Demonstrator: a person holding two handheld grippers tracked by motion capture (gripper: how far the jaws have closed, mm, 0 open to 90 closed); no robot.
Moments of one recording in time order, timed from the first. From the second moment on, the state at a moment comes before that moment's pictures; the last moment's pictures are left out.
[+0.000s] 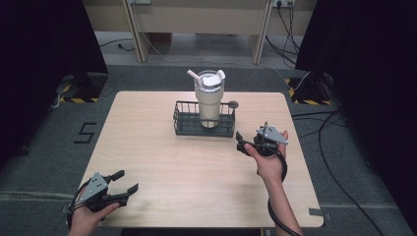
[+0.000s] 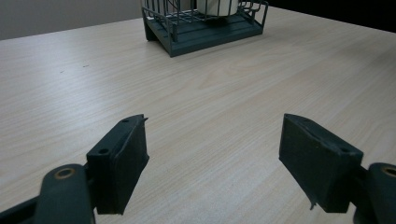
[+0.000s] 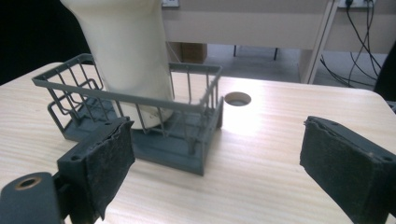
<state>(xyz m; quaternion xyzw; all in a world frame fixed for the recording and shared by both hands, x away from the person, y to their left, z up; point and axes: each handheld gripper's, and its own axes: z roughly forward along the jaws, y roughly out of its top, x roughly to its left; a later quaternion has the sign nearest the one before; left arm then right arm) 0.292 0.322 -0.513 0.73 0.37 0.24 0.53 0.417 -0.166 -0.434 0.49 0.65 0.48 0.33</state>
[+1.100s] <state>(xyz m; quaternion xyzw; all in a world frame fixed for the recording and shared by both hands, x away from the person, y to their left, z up) 0.293 0.321 -0.513 0.73 0.37 0.25 0.52 0.365 -0.221 -0.473 0.55 0.62 0.45 0.34</state>
